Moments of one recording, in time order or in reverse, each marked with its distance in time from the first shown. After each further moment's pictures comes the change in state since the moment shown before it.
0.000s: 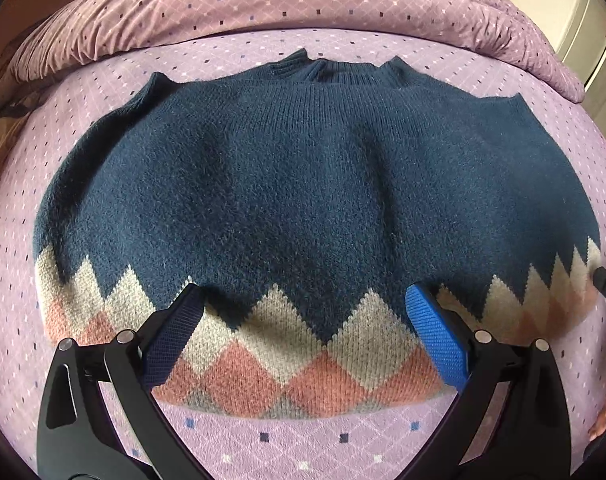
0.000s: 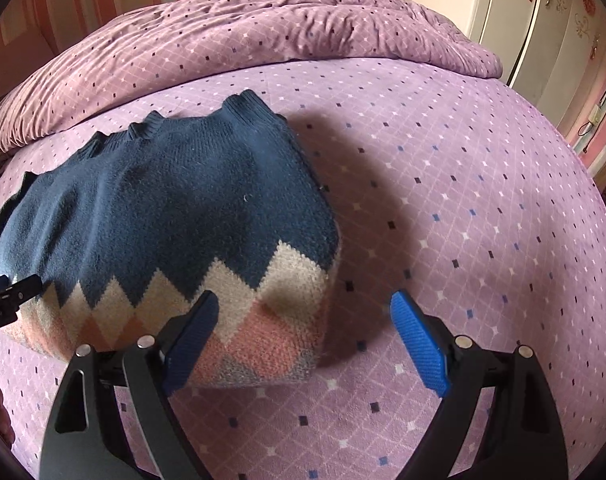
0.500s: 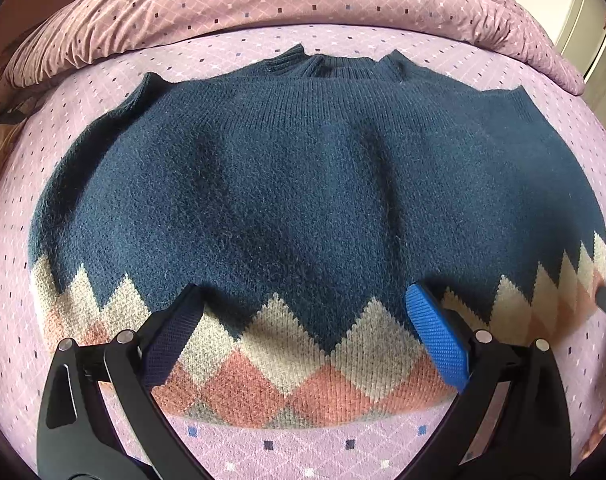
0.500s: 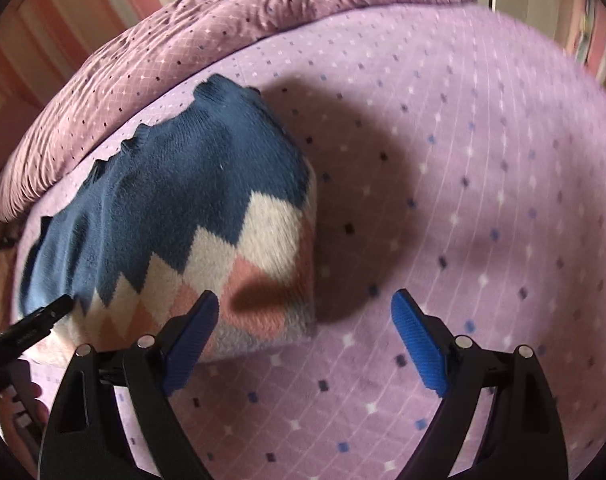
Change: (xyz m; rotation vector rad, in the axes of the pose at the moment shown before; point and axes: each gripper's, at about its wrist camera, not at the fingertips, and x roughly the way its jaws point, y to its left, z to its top) left arm 0.006 -0.001 0.001 0.021 0.012 0.002; right arm 0.014 -0.035 -0.034 0.257 0.093 0.159
